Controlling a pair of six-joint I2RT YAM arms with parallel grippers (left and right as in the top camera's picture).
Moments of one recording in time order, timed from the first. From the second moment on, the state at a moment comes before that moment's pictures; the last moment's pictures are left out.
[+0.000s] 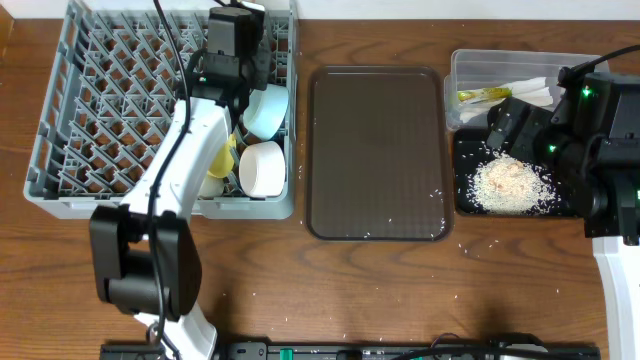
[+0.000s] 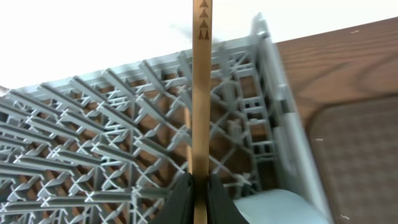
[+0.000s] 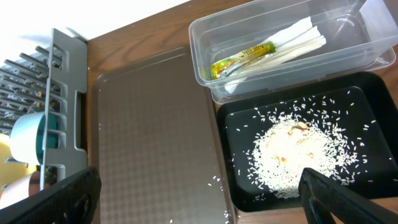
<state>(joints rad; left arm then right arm) -0.17 1.86 1.52 -0.34 -0.17 0.11 0.01 1.22 1.43 -0.99 -0.07 0.37</state>
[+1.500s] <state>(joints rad) -0.13 1.15 1.52 -1.12 0.06 -0.15 0.01 1.22 1.43 -0.99 -0.07 0.37</state>
